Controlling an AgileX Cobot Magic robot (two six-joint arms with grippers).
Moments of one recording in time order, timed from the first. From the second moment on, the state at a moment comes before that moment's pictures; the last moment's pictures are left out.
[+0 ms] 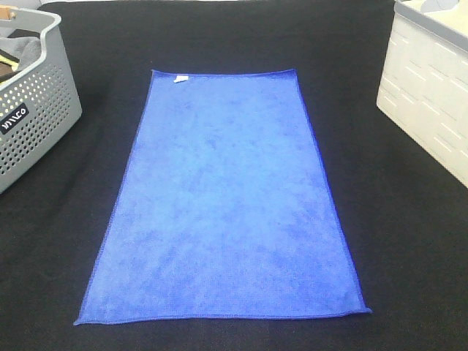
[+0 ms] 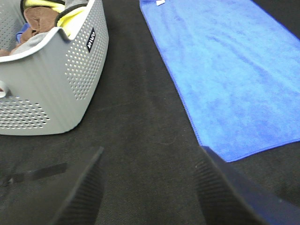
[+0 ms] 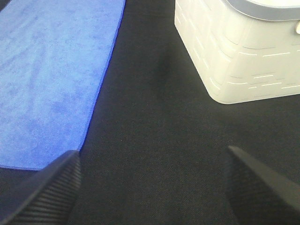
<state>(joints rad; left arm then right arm) -0.05 0.00 -0.50 -0.17 1.06 0.19 -0.03 0.00 -0.51 0.14 1.07 -0.15</state>
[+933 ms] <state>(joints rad) -0.05 0.00 -0.50 -0.17 1.06 0.19 -0.03 0.00 -0.51 0.14 1.07 -0.15</state>
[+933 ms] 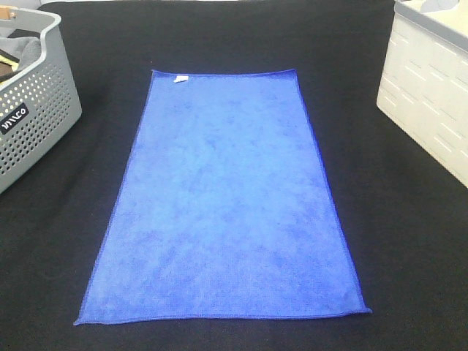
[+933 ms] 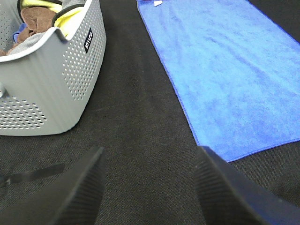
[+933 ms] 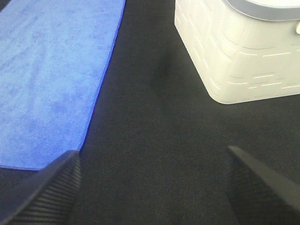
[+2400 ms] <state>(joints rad) -0.05 0.23 -0.52 -0.26 0.88 -0.03 -0.03 0.31 -0.51 0.20 1.01 -0.05</state>
